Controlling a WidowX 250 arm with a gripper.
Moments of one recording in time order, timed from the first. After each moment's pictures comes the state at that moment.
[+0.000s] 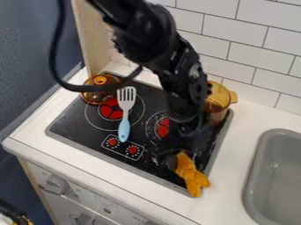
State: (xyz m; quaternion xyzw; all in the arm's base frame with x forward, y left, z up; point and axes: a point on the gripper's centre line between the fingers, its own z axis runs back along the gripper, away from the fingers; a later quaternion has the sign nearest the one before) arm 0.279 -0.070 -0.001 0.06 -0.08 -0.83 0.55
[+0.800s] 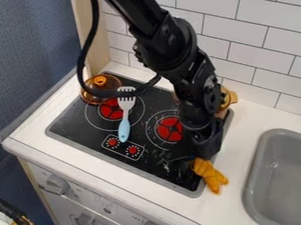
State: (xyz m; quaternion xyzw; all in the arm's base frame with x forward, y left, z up) arm 0.283 -0.089 -0.013 0.05 -0.08 -0.84 0.54
